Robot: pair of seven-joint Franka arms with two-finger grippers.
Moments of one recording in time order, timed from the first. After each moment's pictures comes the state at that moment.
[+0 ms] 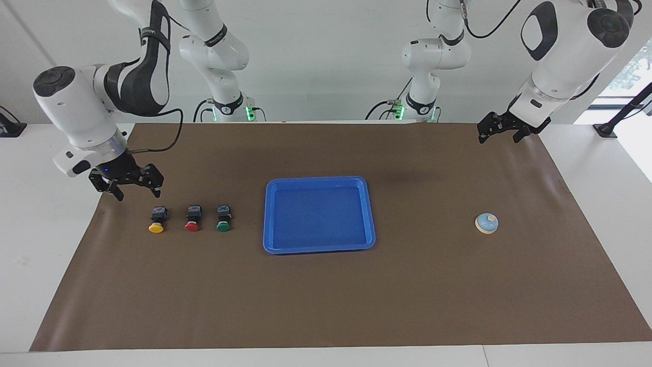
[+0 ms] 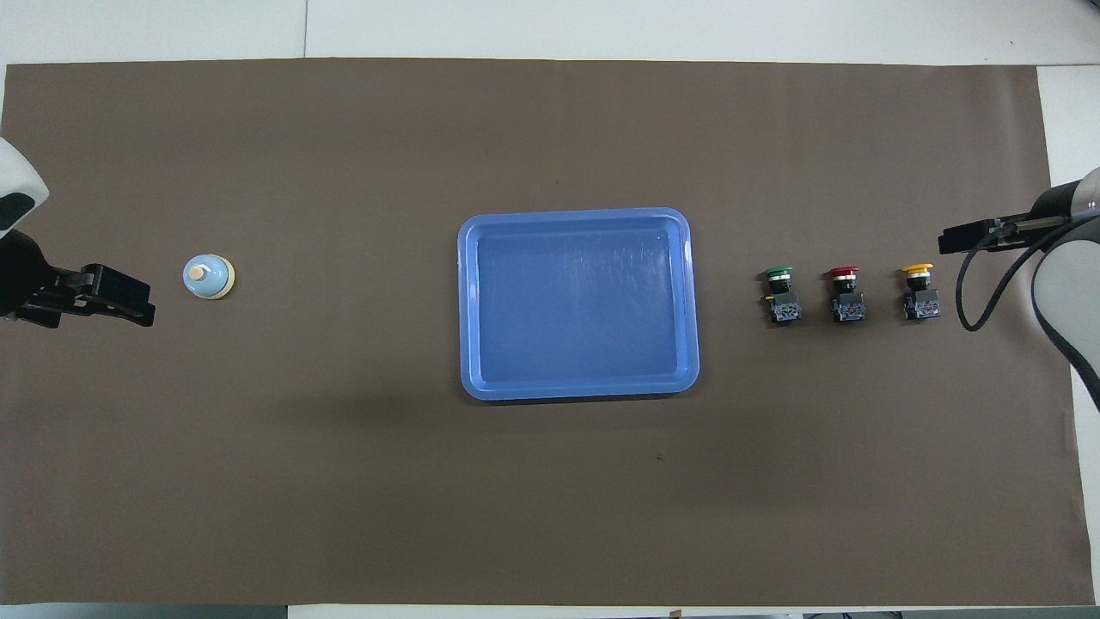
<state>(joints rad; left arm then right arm) -0.06 -0.02 0.01 -1.68 0.00 1.49 0.02 -0.25 0.11 0.07 -1.87 0.01 2.06 -0.25</state>
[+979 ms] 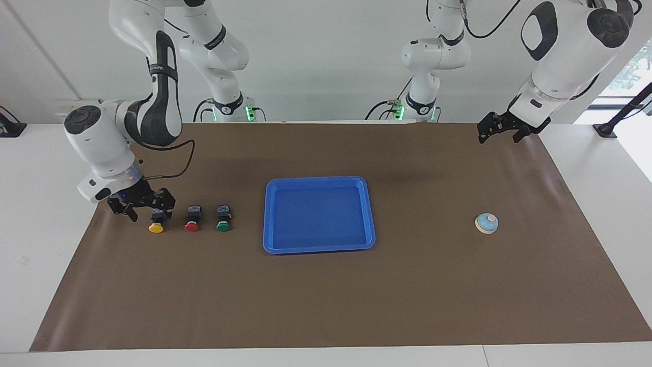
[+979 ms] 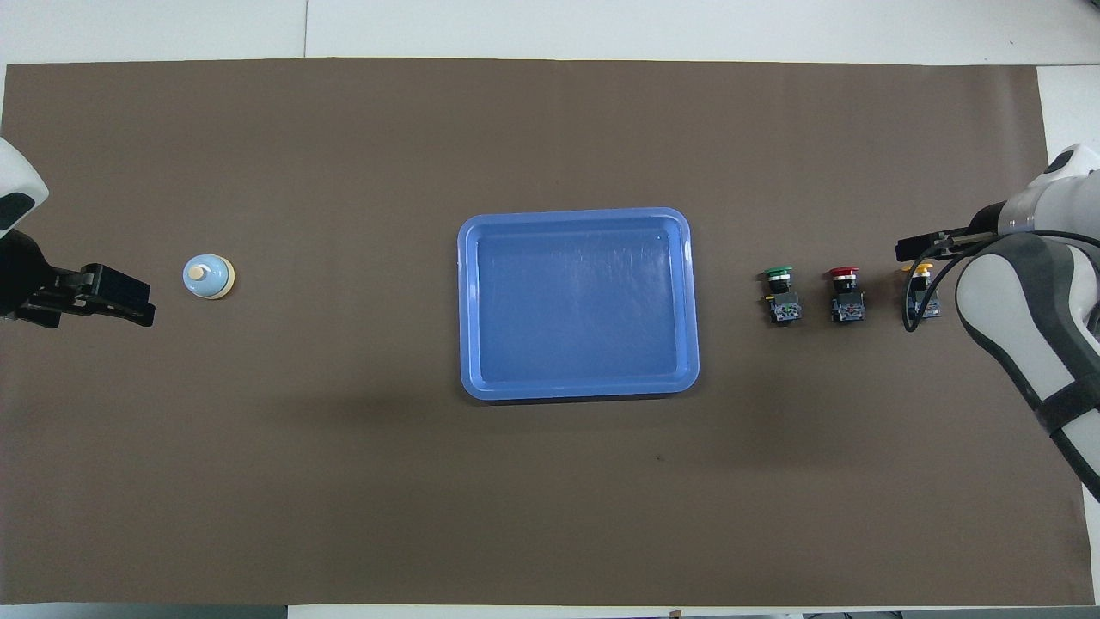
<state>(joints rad) -0.06 -0.02 0.01 -1.68 0.00 1.49 0.02 -0.26 0.22 0.08 -1.97 0.01 2.27 -0.28</state>
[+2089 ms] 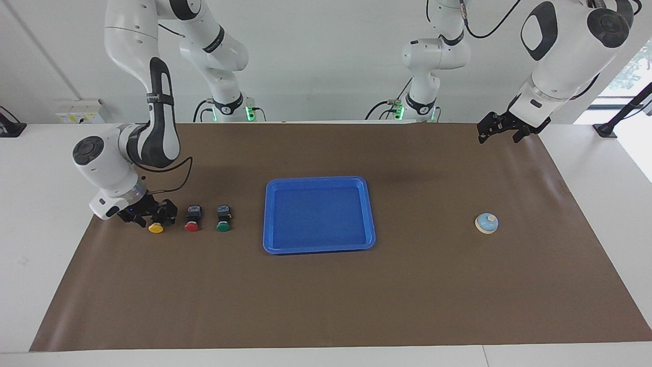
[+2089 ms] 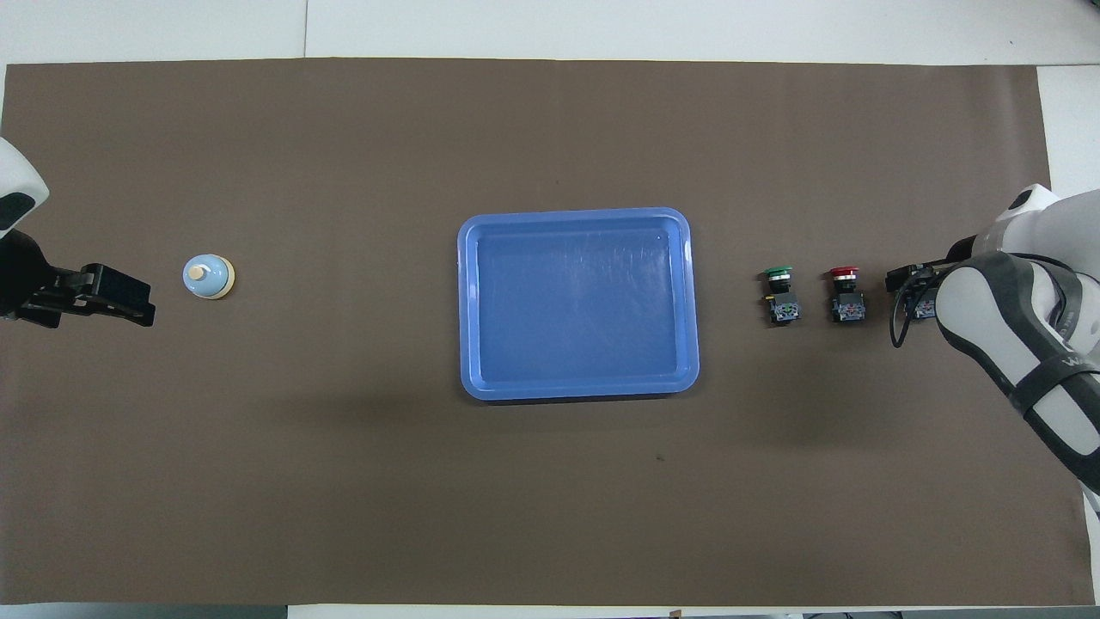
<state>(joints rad) -0.06 -0.02 0.01 -1.68 0.00 1.49 0.02 -0.30 0.31 0.08 -2.03 0.02 2.33 -0.32</state>
